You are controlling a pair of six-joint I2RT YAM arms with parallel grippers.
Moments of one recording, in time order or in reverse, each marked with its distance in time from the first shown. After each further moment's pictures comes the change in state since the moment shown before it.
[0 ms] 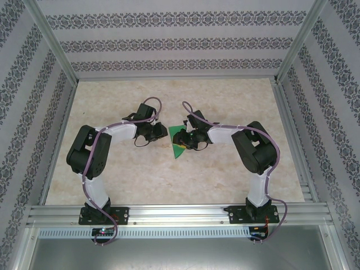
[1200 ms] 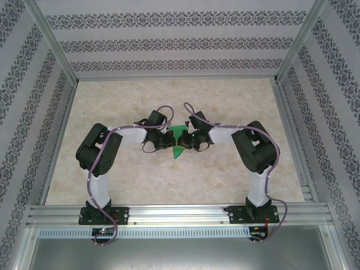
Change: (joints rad) left arm -0.111 0.084 0.003 0.018 0.068 0.007; right arm -0.019 0.005 -0.024 0.009 -0.005 -0.019
